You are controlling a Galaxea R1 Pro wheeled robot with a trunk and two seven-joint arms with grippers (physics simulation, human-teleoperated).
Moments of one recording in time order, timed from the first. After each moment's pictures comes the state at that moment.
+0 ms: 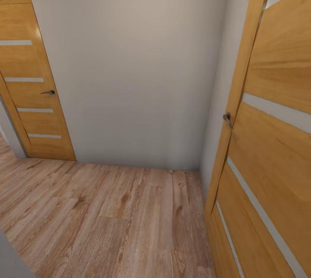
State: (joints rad) left arm 0.00 0.01 0.11 -0.07 0.02 -0.01 0.01; right arm -0.15 -0.06 0.09 0.03 -0.01 -0.16 0.01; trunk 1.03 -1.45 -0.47
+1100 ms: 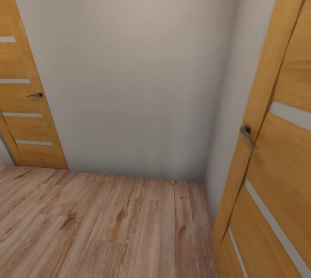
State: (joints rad) left arm 0.00 0.01 0.11 -0.07 0.03 -0.01 0.01; right arm -0.15 -0.06 0.10 0.03 -0.01 -0.16 0.01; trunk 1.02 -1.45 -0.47
